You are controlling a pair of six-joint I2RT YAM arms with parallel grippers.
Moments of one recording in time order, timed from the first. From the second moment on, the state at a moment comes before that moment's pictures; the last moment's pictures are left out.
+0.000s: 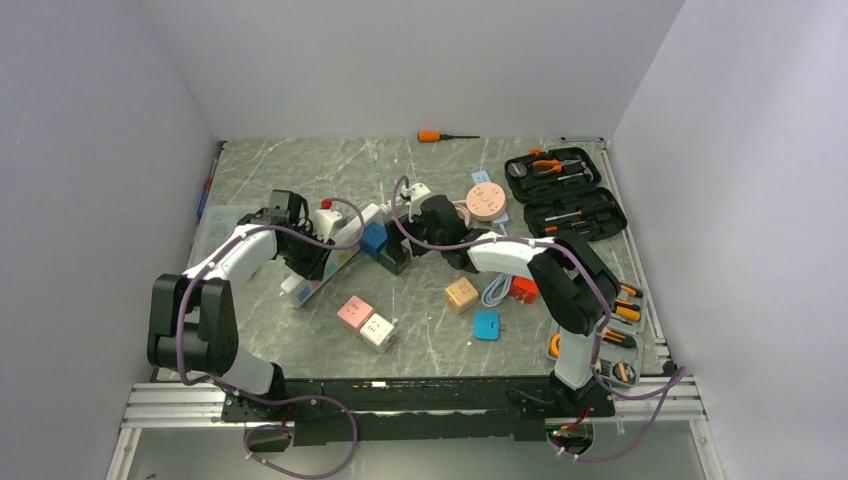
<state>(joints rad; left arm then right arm) -0.12 1.49 0.94 -0.66 0.29 0.48 0.72 1.85 1.07 0.22 -0.09 0.18</state>
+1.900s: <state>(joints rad) -0.13 1.49 0.93 -0.61 0.11 0.47 0.98 1.79 0.88 0.28 0.18 0.24</state>
